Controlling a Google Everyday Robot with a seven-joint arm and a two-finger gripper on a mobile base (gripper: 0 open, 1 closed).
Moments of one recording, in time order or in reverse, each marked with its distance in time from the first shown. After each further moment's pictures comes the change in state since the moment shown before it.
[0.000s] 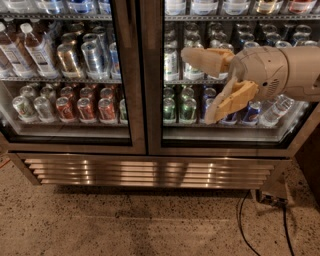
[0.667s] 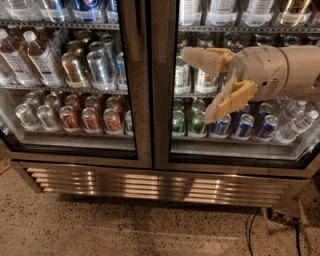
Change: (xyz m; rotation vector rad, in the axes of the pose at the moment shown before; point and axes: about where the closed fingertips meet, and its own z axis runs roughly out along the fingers) arm 0.000 0.000 0.000 0.000 0.000 0.000
